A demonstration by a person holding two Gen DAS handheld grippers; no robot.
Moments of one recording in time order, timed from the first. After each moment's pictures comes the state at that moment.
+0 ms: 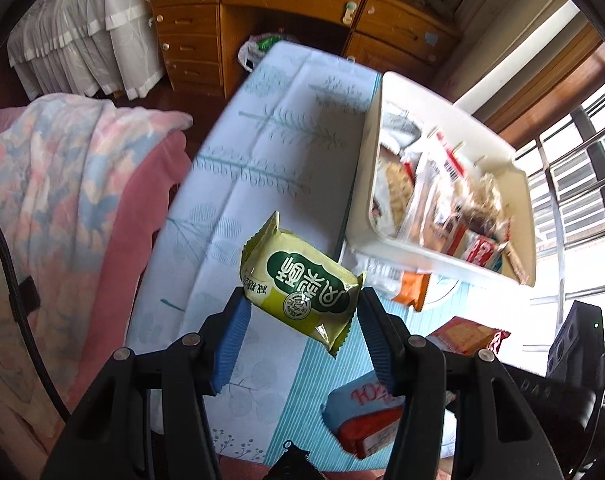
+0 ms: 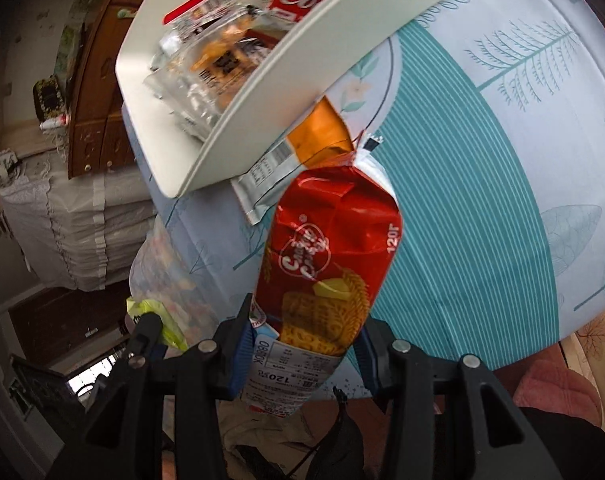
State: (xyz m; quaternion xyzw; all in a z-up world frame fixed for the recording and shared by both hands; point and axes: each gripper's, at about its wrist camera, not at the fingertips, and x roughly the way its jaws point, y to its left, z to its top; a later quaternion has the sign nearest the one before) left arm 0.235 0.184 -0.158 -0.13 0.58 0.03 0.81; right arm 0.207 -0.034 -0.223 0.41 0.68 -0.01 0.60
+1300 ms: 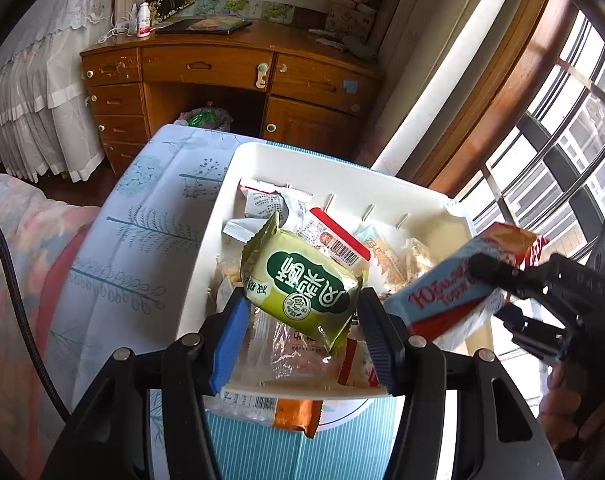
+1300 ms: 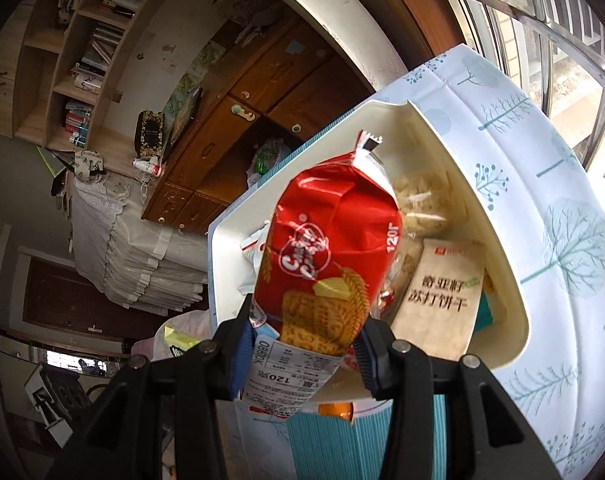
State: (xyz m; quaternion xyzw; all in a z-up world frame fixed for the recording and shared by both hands) left arm 0.321 0.057 -0.173 -0.11 0.46 -0.04 0.88; right arm 0.325 -0.187 -0.164 0.35 0.49 0.08 0.79
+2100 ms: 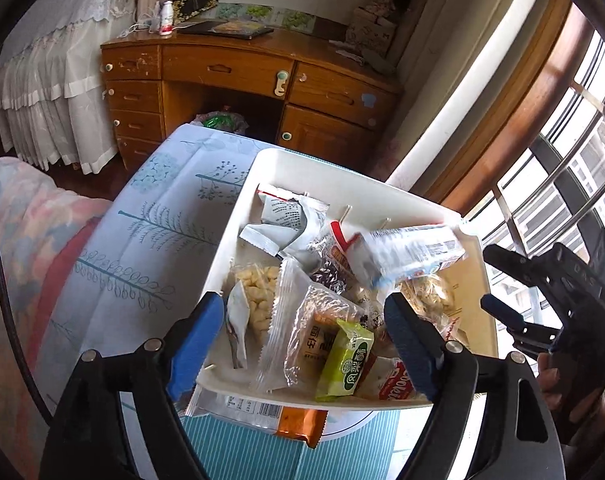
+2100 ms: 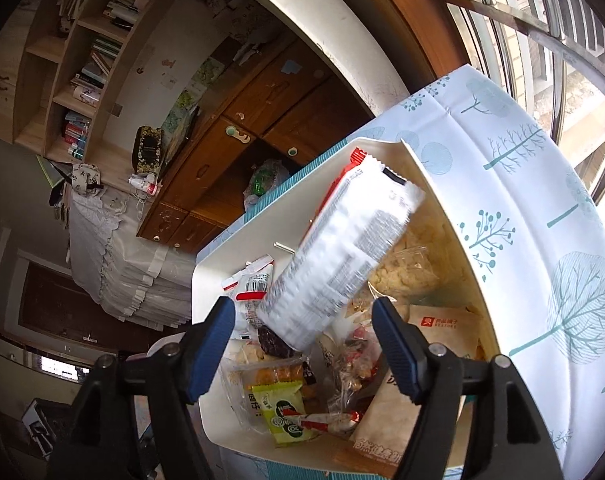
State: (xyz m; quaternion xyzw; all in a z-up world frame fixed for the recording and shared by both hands) left arm 0.317 0.074 -0.177 -0.14 0.44 -0.01 0.89; right arm 0.352 -0.207 -0.180 0.35 0.46 0.08 0.81
